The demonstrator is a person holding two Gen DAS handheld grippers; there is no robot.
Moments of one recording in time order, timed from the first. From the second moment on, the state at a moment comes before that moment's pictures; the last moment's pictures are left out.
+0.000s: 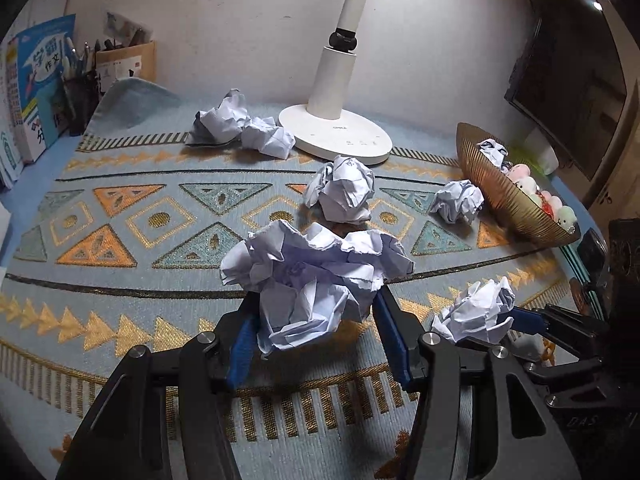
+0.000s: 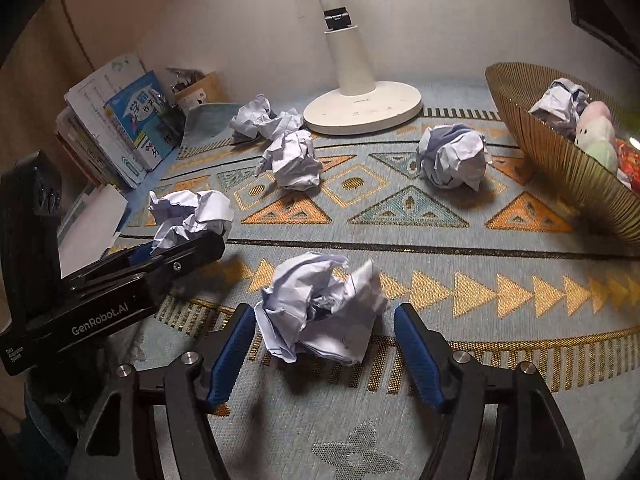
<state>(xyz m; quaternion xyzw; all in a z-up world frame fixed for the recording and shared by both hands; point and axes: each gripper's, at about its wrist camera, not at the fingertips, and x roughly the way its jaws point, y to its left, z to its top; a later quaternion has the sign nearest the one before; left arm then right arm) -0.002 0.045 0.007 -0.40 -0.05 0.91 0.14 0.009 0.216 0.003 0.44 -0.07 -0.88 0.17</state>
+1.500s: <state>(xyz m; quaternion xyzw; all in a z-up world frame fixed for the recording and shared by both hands) -0.107 0.260 0.083 -0.38 0.00 0.87 0.33 -0.035 0.437 0.121 0.30 -0.19 -0.93 -0.11</state>
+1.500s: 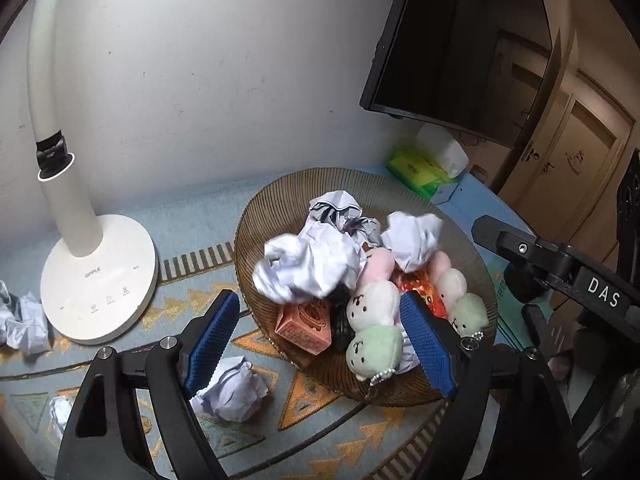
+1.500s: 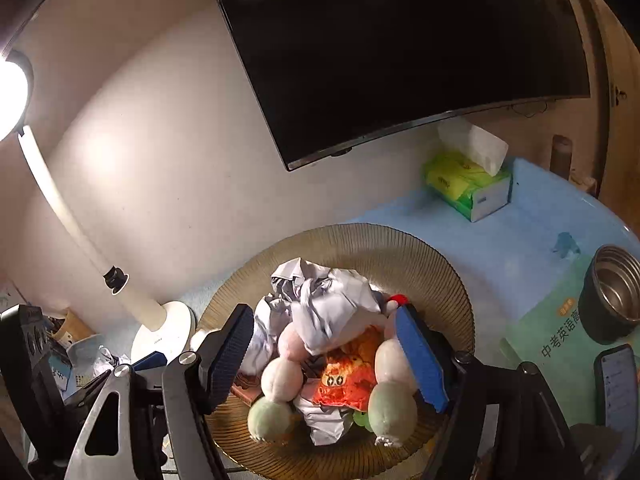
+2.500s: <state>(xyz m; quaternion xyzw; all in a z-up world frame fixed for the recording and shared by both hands) -0.016 0.003 0.003 -0.40 -0.09 0.91 0.09 -0.013 0.223 0.011 0.40 -0.07 -0.91 0.06</state>
